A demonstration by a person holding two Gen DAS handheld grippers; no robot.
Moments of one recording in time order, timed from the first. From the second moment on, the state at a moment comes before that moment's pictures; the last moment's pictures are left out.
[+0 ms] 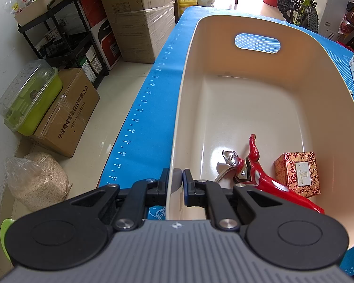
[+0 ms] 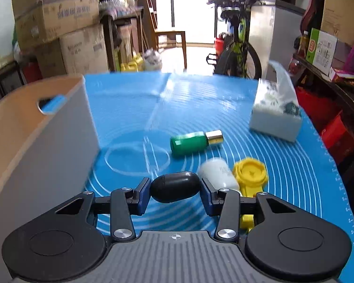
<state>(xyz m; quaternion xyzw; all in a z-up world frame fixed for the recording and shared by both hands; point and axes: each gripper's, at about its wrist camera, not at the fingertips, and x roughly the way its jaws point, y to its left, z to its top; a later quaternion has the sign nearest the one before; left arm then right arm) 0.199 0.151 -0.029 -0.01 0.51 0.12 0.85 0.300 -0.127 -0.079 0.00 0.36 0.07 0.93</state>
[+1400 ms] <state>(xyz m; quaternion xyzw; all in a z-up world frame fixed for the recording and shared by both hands) 0.200 0.148 -0.029 0.00 0.51 0.12 0.85 0.226 0.011 -0.032 -0.11 0.36 0.30 0.88</state>
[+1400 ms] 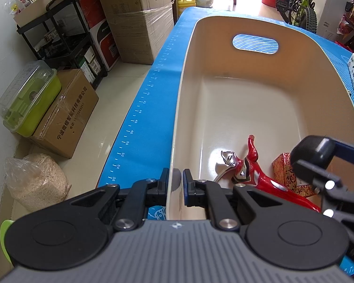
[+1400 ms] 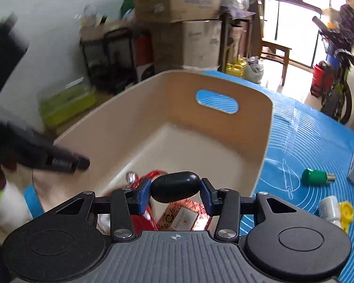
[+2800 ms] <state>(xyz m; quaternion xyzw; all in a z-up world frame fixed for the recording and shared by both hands) 0.200 0.149 -0.028 0.00 0.51 0.13 0.85 0.322 -0.177 -0.083 0.02 0.40 0.07 0.91</state>
